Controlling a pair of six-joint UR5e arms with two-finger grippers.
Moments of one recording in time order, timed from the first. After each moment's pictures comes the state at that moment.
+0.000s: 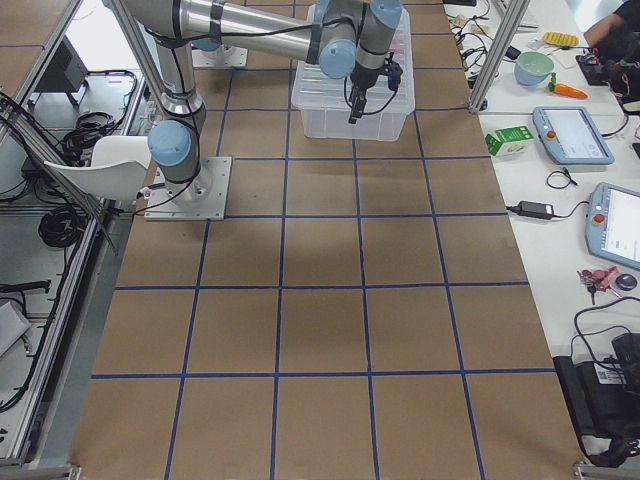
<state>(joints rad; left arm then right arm) -1.50 -1.59 -1.52 -1.49 1.61 0.04 1.52 -1.40 1.55 -1.60 -1.58 0.01</state>
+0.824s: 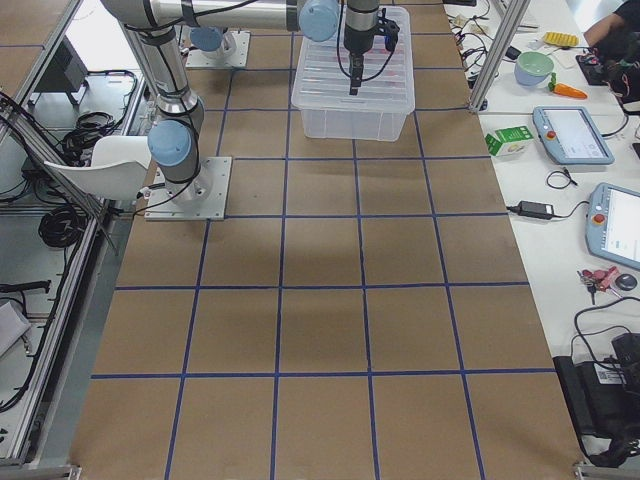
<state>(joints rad) -1.51 -1.59 -1.52 -1.50 1.61 0.04 1.56 -1.53 1.53 -1.55 -1.58 0.03</state>
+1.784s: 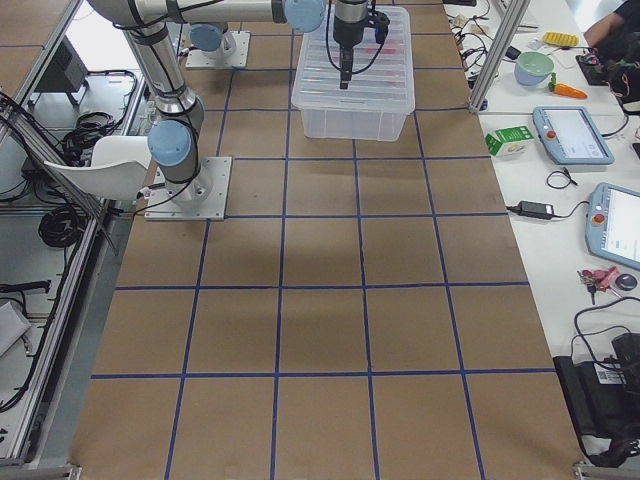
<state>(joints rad) -1.51 -1.59 -1.52 -1.50 1.61 0.03 1.56 -1.56 1.54 -1.53 -1.57 0.02</state>
